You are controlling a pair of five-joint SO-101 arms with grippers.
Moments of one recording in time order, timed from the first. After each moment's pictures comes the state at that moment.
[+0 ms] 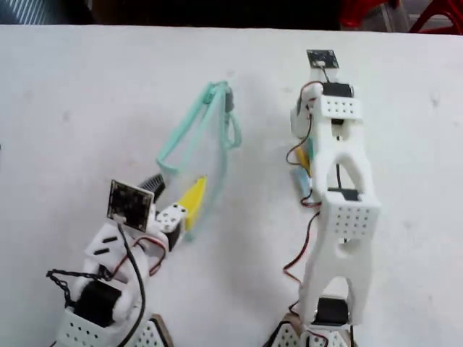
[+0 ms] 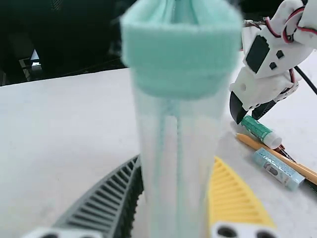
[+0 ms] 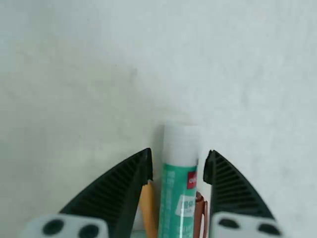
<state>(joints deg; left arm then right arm) 16.1 -102.2 87.1 41.6 4.4 0.9 46.9 -38.7 75.4 7.8</state>
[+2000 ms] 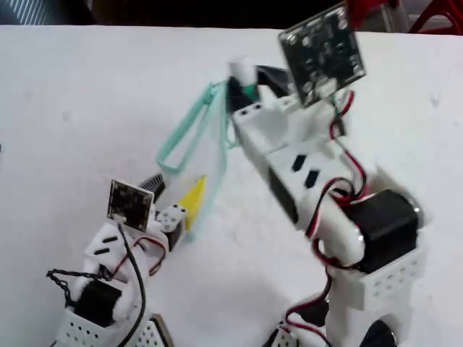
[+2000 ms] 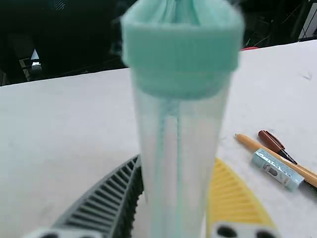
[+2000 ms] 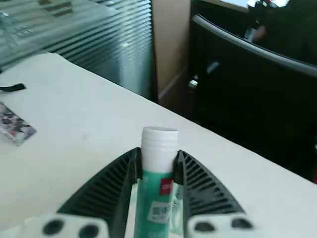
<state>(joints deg) 16.1 -102.2 87.1 41.6 4.4 -32.5 -28.1 -24.6 78.0 7.8</state>
